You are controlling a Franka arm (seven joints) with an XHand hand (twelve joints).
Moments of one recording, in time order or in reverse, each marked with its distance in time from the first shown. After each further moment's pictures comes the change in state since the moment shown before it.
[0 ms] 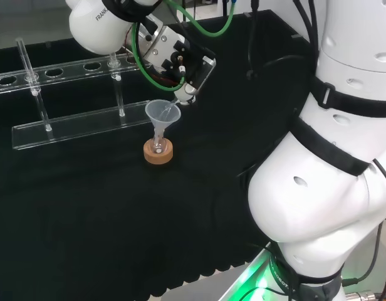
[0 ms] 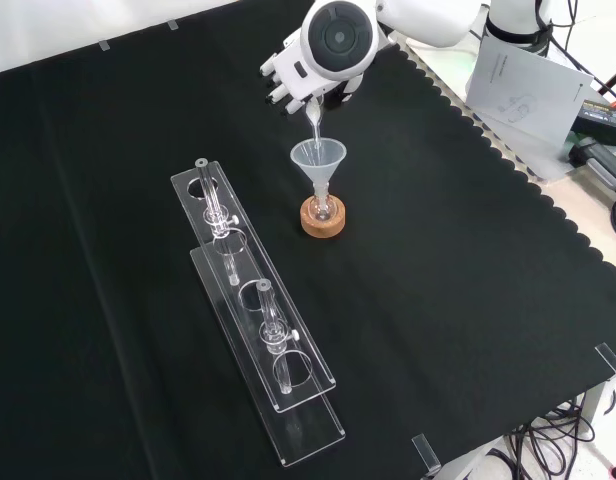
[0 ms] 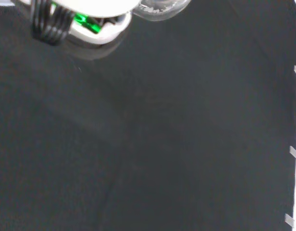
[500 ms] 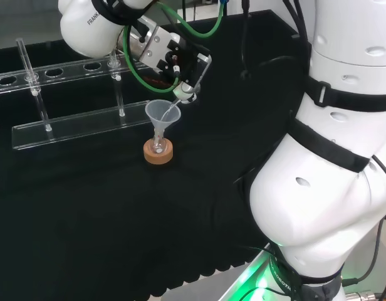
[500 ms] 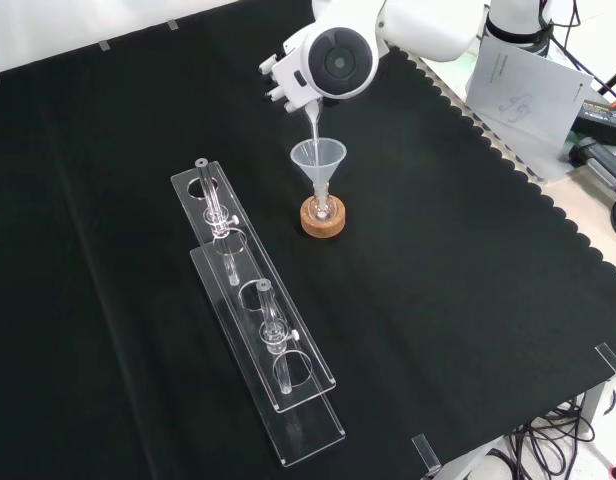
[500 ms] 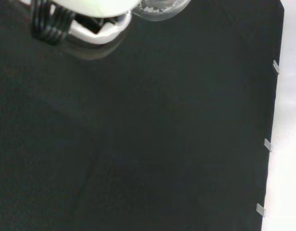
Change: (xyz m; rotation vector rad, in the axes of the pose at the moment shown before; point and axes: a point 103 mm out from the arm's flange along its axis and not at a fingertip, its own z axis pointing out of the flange) arm -0.001 0.000 -0.006 0.039 -0.073 0.022
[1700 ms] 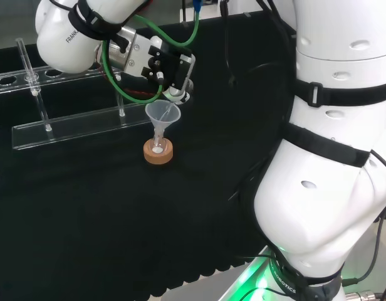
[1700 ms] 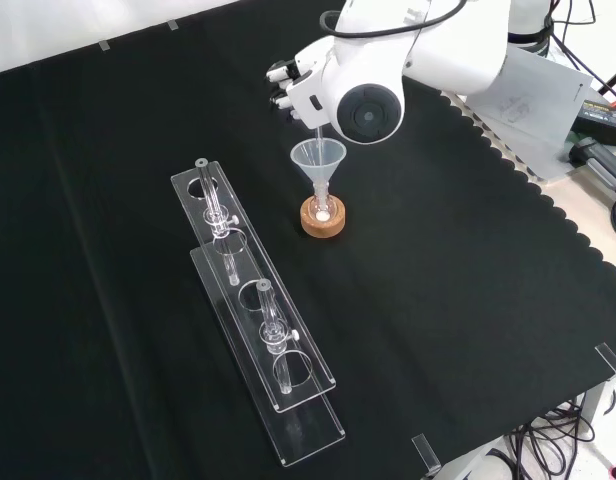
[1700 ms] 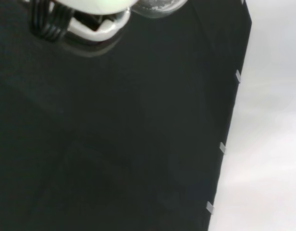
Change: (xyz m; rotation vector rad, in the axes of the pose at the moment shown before) arm 0.013 -0.008 -0.023 0.021 -0.168 0.039
